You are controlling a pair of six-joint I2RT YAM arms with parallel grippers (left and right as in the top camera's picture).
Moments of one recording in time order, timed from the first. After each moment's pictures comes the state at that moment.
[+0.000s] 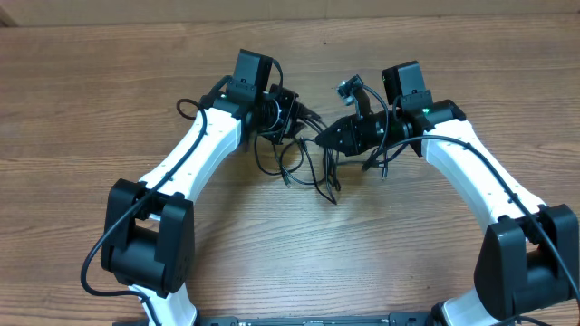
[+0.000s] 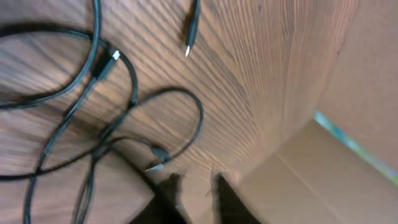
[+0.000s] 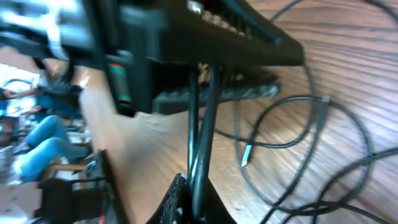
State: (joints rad) left arm -0.35 1.90 1.43 -0.50 0.50 -1.50; right arm 0.26 1.72 1.27 -0.63 -0.90 -0.01
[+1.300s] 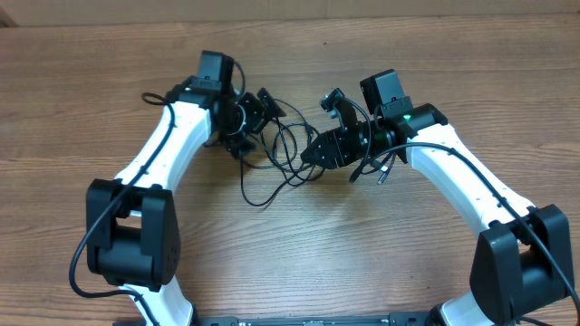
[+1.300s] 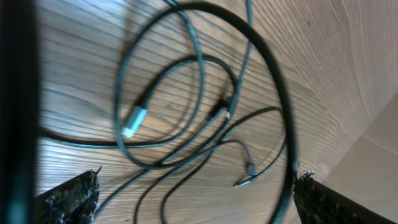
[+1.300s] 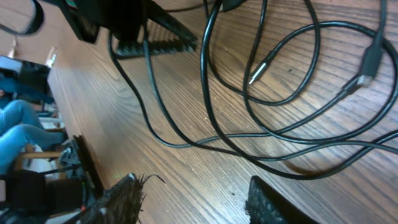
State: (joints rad) left arm -0.18 1.90 1.43 -0.74 0.50 -0.89; right arm 0.35 1.72 1.27 -0.68 -0.74 0.00
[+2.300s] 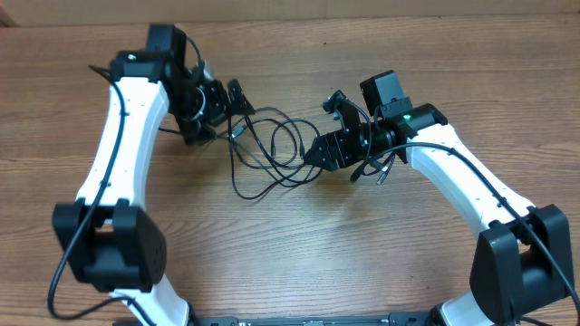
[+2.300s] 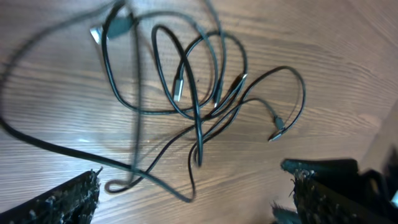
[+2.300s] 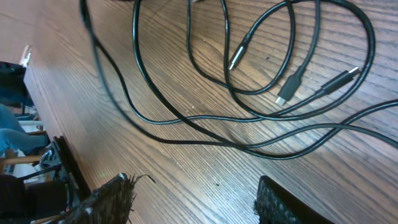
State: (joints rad) left arm -0.05 1.86 1.76 -1.25 0.48 -0.42; right arm 0.35 1.72 1.27 -0.71 -0.67 0.00
